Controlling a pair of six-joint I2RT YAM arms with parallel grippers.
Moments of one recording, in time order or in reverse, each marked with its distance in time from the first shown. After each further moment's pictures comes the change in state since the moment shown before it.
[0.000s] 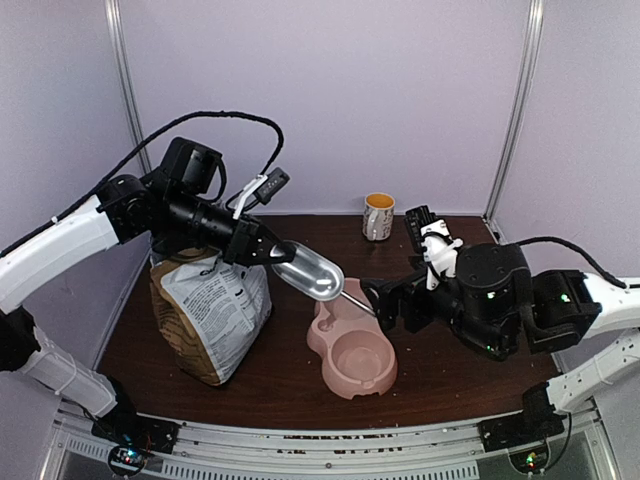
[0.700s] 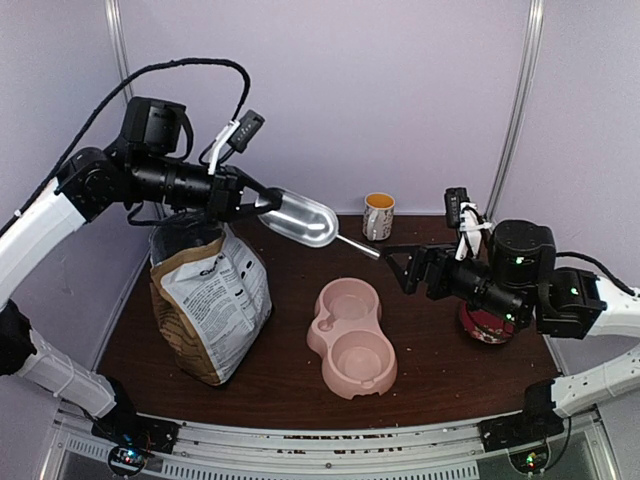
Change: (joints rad) left arm 0.000 -0.039 0.190 -0.045 -0.122 0.047; right arm -0.242 -0.172 -0.166 0.192 -0.288 0.143
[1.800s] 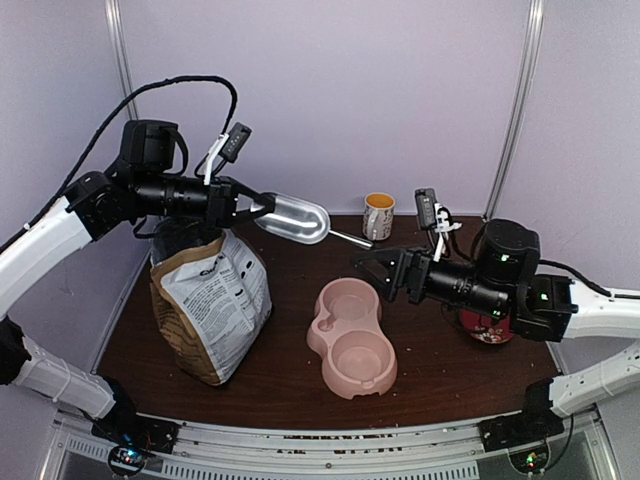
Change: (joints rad) left arm 0.100 -0.066 -0.197 0.213 0.061 -0.076; right arm -0.073 0.085 -0.072 0.334 -0.433 0.066
